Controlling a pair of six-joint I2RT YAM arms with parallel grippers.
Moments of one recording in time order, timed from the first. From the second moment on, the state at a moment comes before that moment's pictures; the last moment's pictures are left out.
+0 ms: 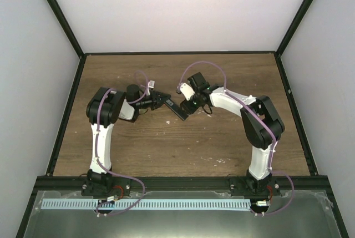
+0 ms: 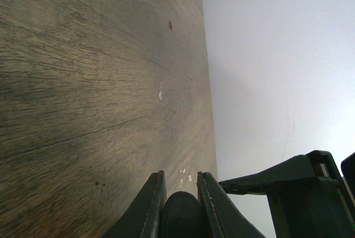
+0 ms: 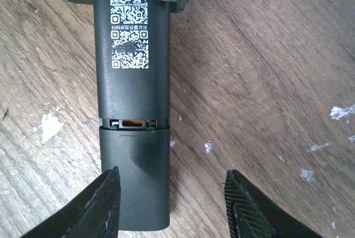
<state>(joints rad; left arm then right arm) -0.25 2.26 0.93 1.09 0.95 -1.20 0.58 1.87 1.27 -0.44 -0.22 -0.24</state>
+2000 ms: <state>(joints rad) -0.23 2.27 0.93 1.13 0.94 -1.20 0.58 2.02 1.40 -0.48 -0.33 -0.26</state>
